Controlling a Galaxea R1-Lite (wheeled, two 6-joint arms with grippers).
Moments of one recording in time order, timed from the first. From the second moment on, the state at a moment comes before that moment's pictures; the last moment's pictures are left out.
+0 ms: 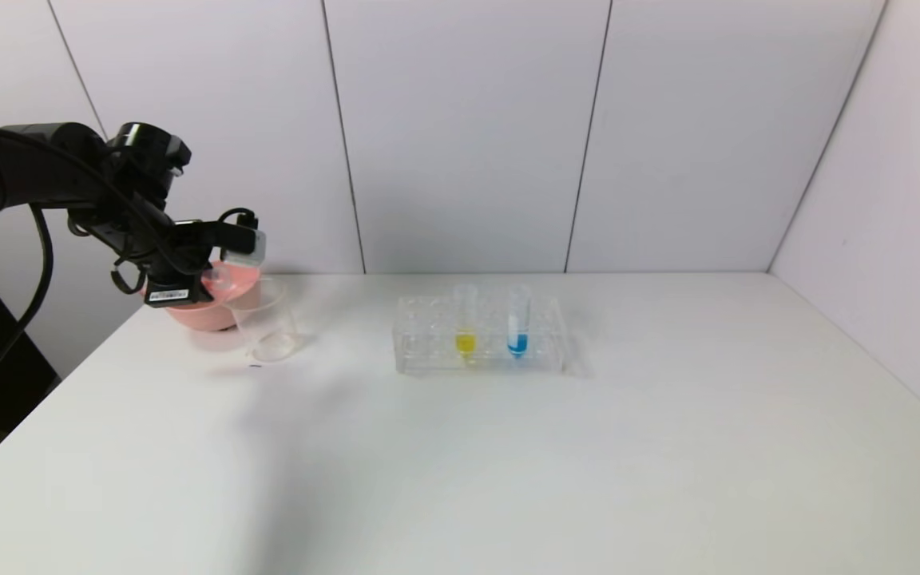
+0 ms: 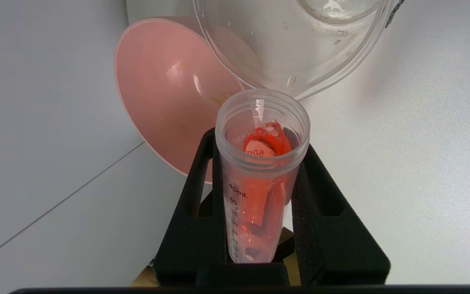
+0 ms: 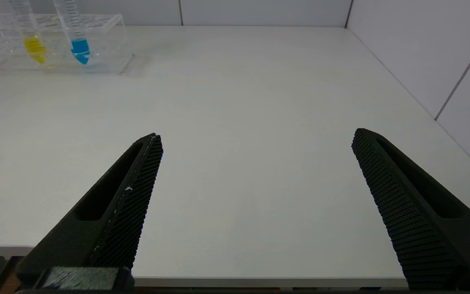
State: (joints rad) left arm 0.05 2.14 -1.99 0.75 0.02 1.44; right arm 0.00 0.00 0.00 0.00 0.00 0.00
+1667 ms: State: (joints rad) left arm 0.01 2.14 -1.99 0.74 0.11 1.46; right arm 0.00 0.00 0.00 0.00 0.00 0.00
